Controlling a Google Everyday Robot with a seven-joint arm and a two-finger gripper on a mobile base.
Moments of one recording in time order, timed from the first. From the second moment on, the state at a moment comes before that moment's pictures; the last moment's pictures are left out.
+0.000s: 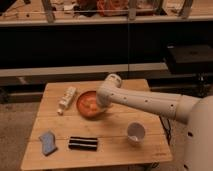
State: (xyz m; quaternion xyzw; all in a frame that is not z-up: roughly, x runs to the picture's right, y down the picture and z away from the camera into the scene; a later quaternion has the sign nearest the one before) arm -0.031 0.086 0.842 -0.19 -0.12 -0.01 0.97
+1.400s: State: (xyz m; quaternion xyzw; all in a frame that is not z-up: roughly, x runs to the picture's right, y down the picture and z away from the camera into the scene) arm -0.050 0.073 0.853 -0.18 -0.12 0.01 0.98
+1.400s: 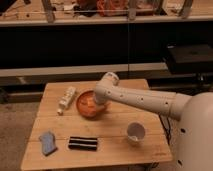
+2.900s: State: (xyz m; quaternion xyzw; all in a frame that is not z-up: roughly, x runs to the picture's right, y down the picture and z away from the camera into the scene) arm -0.061 0.062 0.862 -0.17 -0.12 0.01 0.98
